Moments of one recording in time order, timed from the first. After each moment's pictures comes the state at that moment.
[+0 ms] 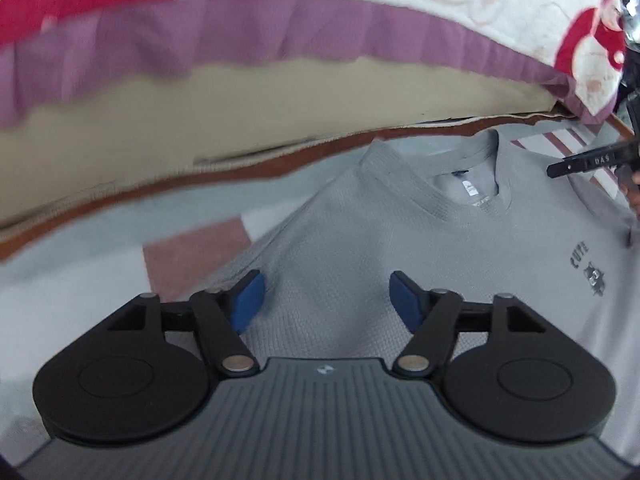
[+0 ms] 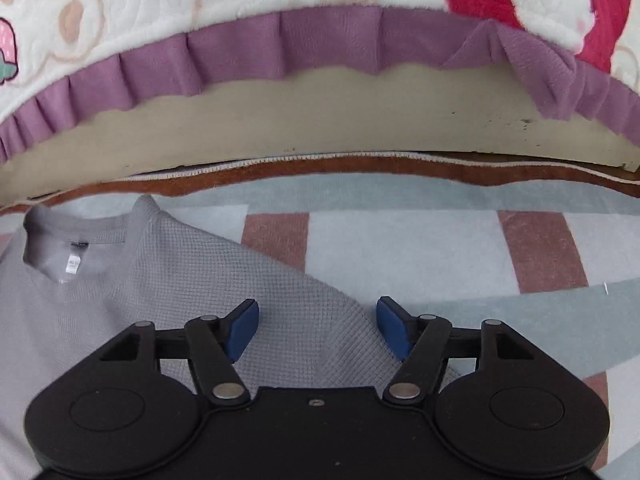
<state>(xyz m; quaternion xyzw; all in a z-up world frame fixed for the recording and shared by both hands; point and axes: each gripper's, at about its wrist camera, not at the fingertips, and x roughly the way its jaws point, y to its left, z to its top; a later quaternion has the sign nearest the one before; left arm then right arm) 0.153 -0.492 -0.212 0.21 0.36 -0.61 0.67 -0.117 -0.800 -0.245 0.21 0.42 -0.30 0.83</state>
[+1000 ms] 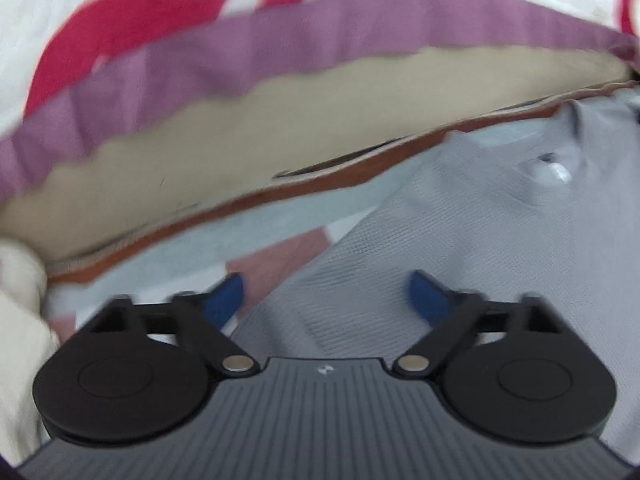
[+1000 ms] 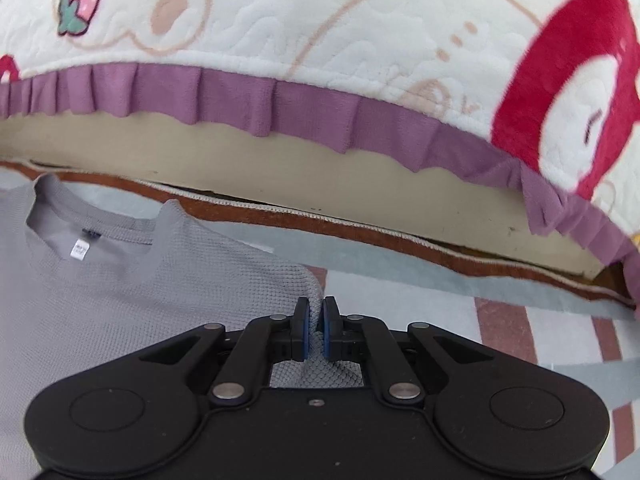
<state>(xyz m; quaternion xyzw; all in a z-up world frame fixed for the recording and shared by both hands) 0.156 -0.494 -0.221 0.25 0.32 -0.51 0.76 -0.095 -0.758 -0.221 0.05 0.40 -0.32 0.86</state>
